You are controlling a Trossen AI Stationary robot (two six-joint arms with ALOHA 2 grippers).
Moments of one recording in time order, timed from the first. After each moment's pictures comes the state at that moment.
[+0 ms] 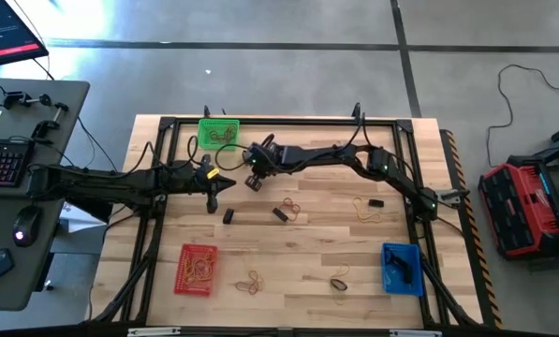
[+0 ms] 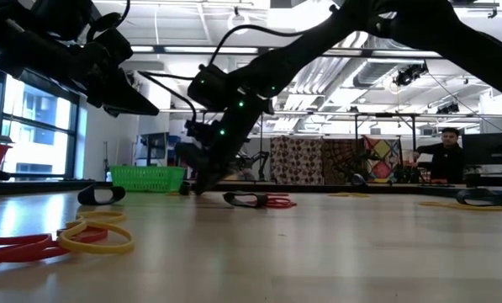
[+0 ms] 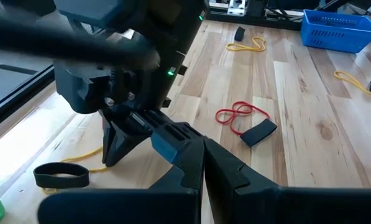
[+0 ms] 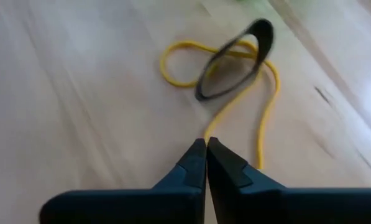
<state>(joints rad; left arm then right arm) 0.14 0.80 0.26 0.15 -0.09 -0.05 -0.22 2.41 1.86 -0.38 0.18 0.20</state>
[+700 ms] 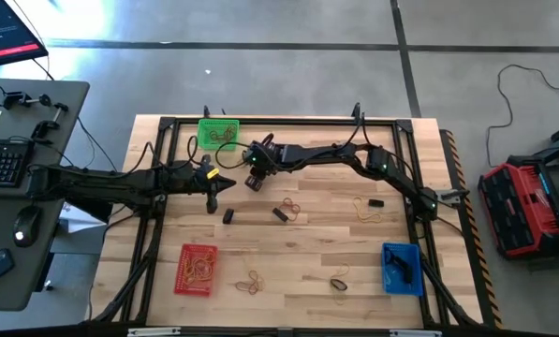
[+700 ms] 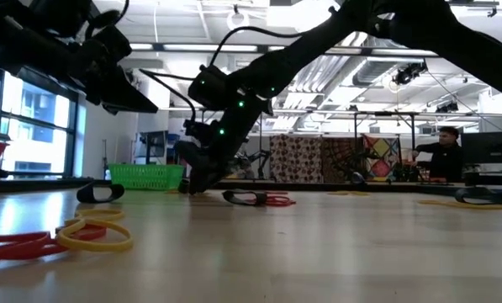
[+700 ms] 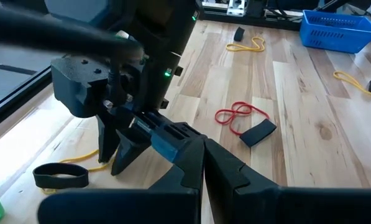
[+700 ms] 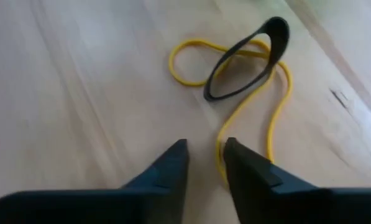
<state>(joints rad) 0.14 0.80 0.26 0.15 -0.08 -0.05 -0.24 2.44 1.87 -0.37 0.12 0.17</state>
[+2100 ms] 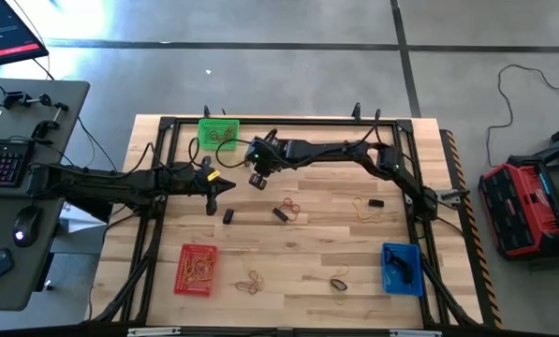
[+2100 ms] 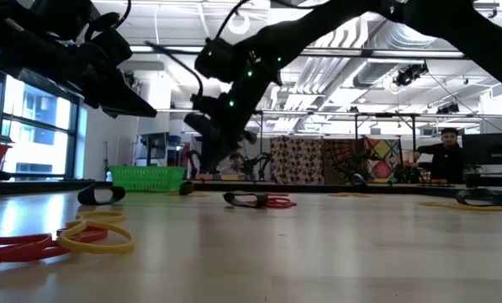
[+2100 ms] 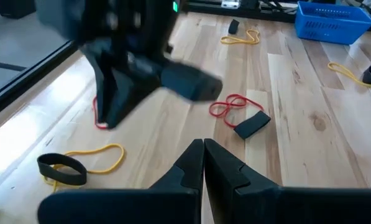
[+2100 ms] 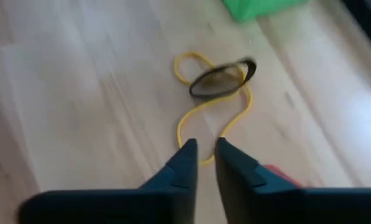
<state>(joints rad) 0.12 0.80 0.26 0.12 -0.08 -0.05 -0.21 2.29 1.86 -0.52 0.16 0.13</state>
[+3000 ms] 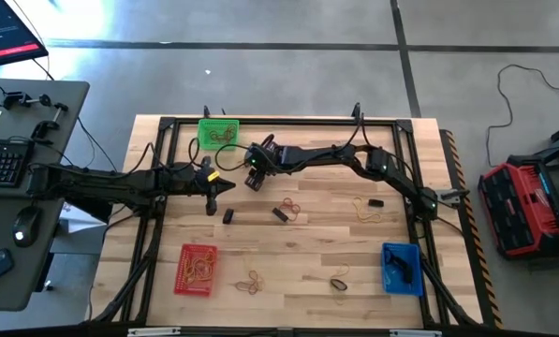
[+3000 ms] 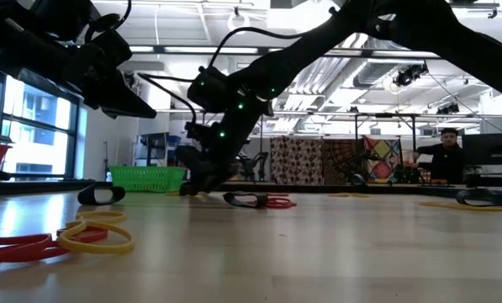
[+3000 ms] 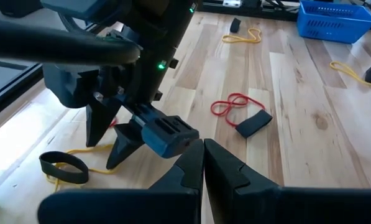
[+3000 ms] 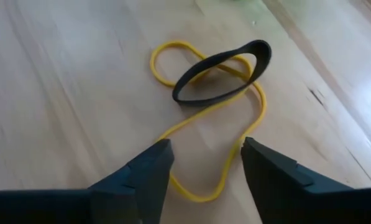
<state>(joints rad) 0.12 0.80 0.26 0.12 -0.09 -0.05 -0.22 2.45 1.87 -0.38 0.19 0.19</state>
